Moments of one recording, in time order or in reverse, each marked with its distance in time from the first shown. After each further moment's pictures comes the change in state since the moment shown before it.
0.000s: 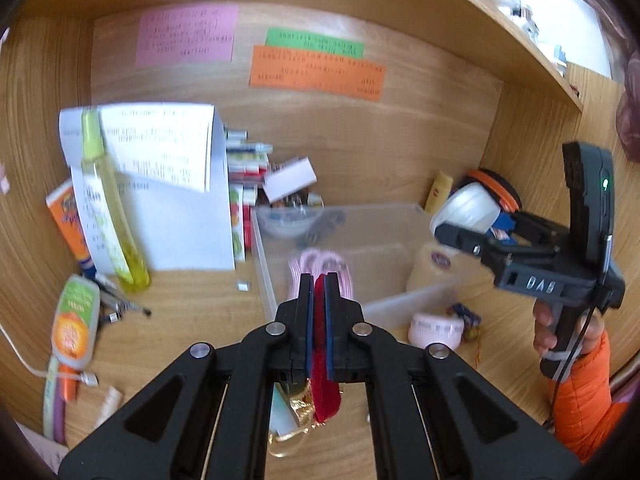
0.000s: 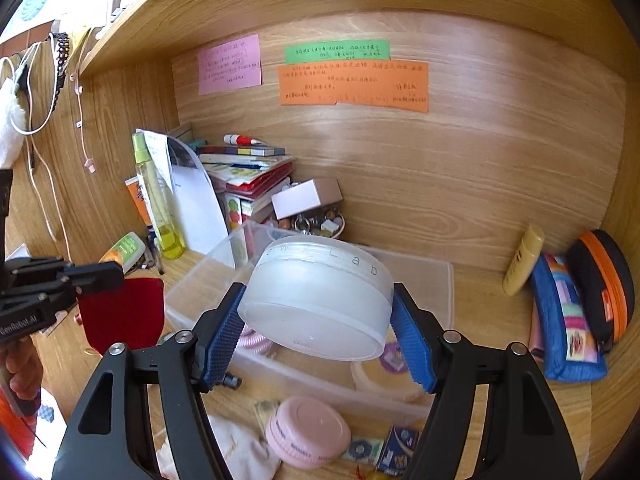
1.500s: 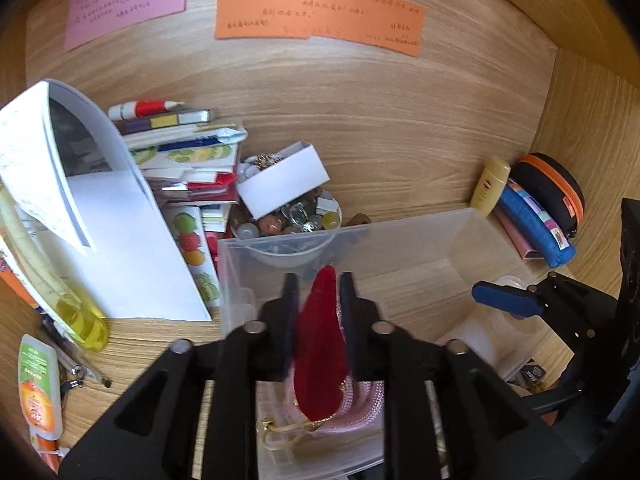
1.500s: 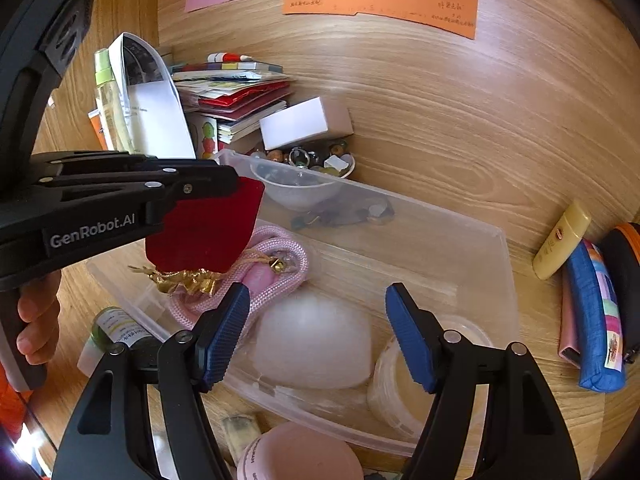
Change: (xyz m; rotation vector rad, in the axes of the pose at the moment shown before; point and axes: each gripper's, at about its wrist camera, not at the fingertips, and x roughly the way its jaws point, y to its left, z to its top) left arm 0.127 0.000 0.040 0.034 0.111 0.071; right arm 0.083 0.011 -0.023 -0.069 0.183 -0.045
